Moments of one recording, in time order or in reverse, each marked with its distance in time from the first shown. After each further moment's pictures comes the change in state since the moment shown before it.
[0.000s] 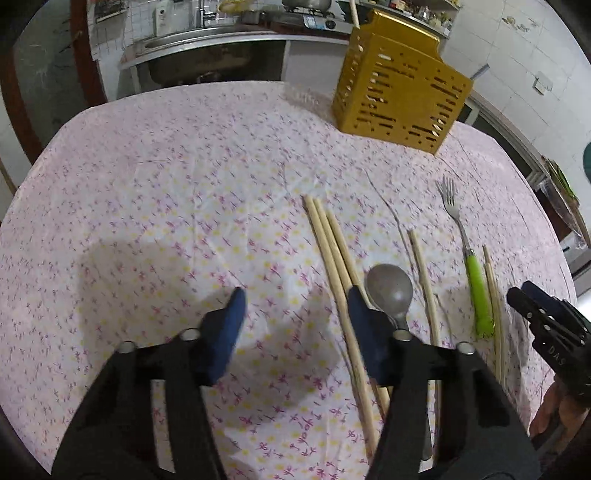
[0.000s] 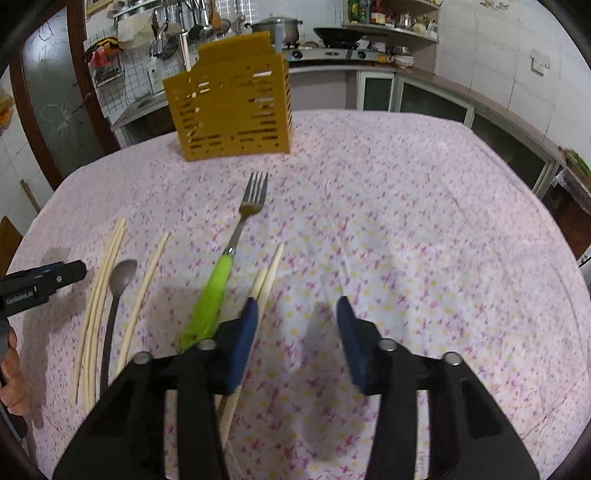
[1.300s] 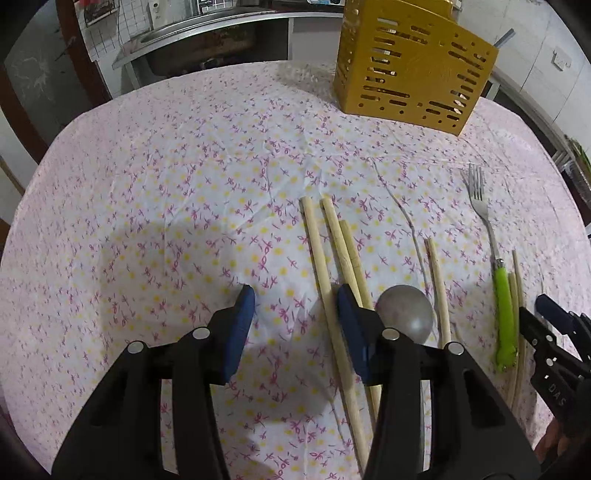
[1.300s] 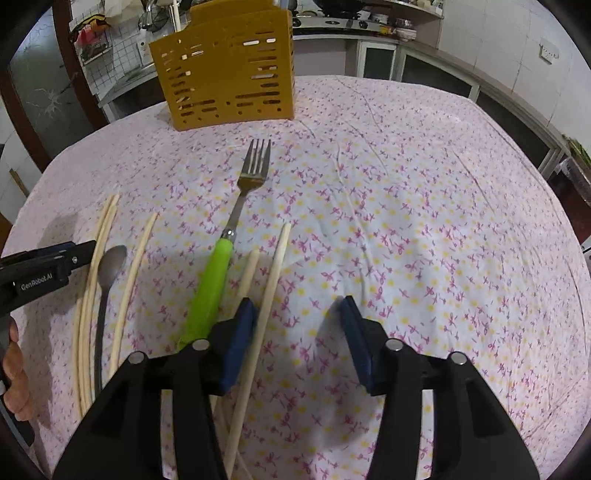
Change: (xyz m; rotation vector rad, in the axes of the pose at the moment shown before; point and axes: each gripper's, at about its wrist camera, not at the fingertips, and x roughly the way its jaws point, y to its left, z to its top) left arm 0.042 -0.028 0.025 0.028 0.092 0.113; right arm 0.032 0.015 0.016 -0.003 0.116 -0.050
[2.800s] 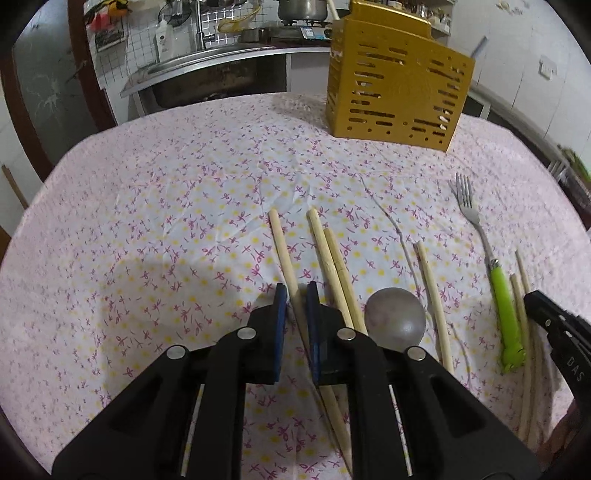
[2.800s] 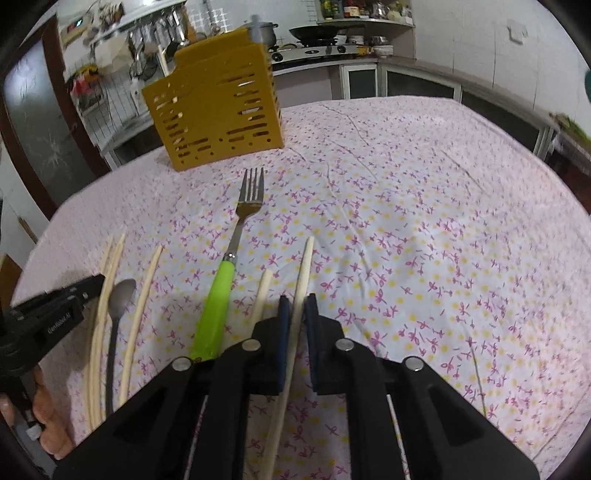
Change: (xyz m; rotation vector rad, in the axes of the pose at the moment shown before) left arm -0.009 0.003 -0.017 -0.005 -0.169 -0.014; right arm -0.005 -0.016 -0.025 0.160 -0.160 0.089
